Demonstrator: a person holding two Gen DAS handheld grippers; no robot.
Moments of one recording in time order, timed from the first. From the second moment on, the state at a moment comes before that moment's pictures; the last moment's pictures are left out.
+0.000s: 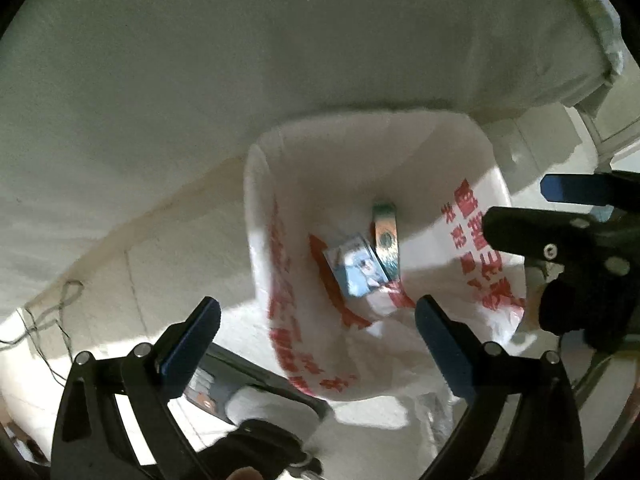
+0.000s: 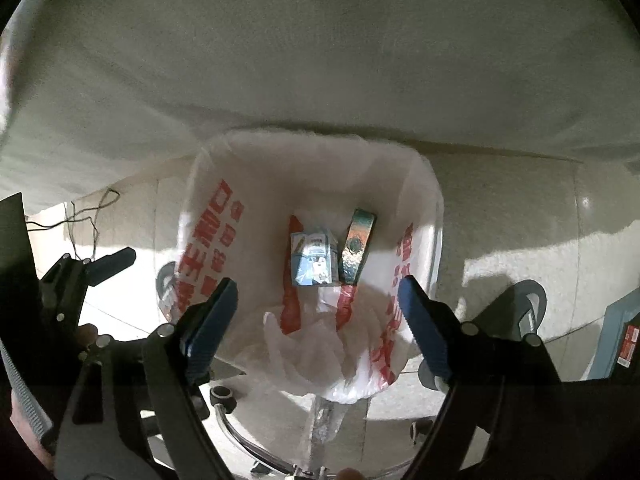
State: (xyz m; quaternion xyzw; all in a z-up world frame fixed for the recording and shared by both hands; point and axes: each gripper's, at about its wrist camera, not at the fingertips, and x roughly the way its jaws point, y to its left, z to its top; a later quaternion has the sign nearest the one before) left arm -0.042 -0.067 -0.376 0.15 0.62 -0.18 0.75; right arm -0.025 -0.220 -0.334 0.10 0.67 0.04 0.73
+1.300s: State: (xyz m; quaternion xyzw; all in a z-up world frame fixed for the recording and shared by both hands) left arm 0.025 -0.013 -0.051 0.00 0.41 -0.13 0.90; right arm -0.019 -0.323 0.002 0.06 0.43 -0.01 0.90
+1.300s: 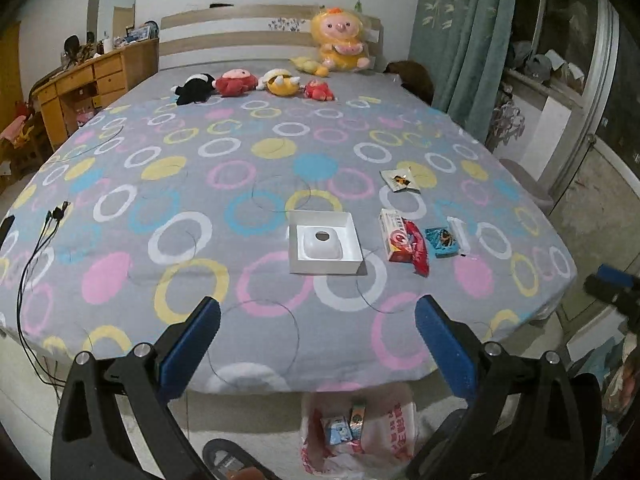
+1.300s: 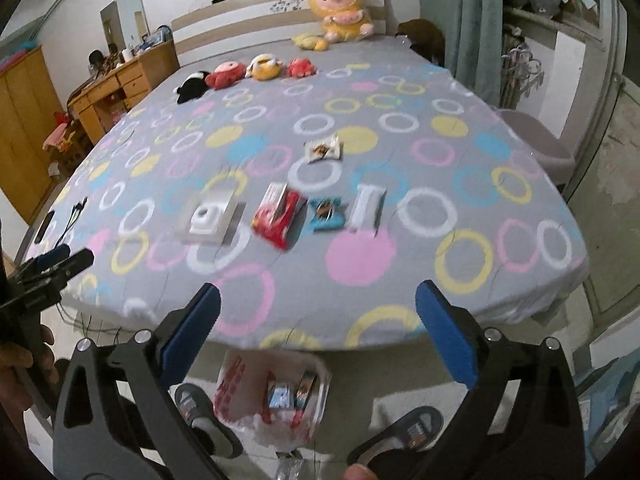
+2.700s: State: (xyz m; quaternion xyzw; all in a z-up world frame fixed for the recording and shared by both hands) left arm 0.233 -0.071 -0.182 0.03 0.57 -0.11 0.81; right arm 0.211 -0.405 -0.135 0.12 0.59 -0.10 0.79
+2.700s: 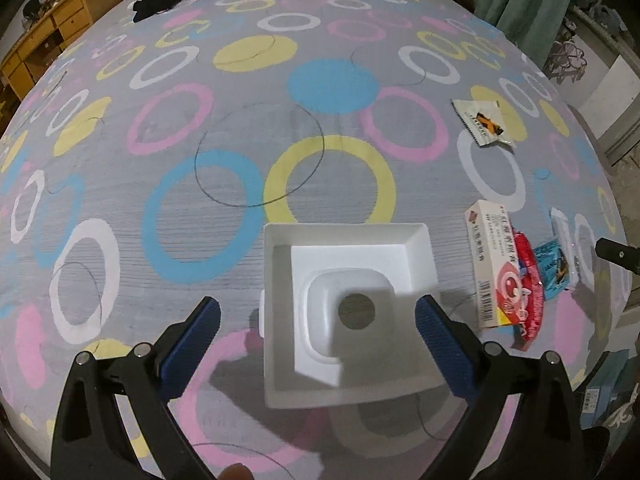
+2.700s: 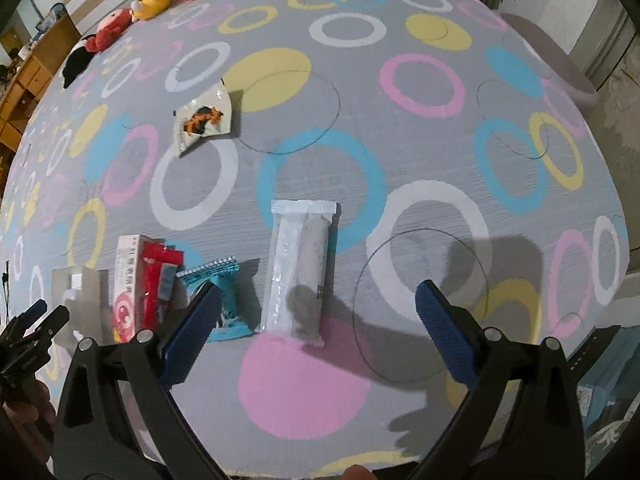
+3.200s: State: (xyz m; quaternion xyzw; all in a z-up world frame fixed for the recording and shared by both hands) left arm 0.248 -0.076 -0.216 0.03 0.60 -0.10 0.79; right arm 0.235 -0.407 -0.185 0.12 0.63 -0.10 0.76
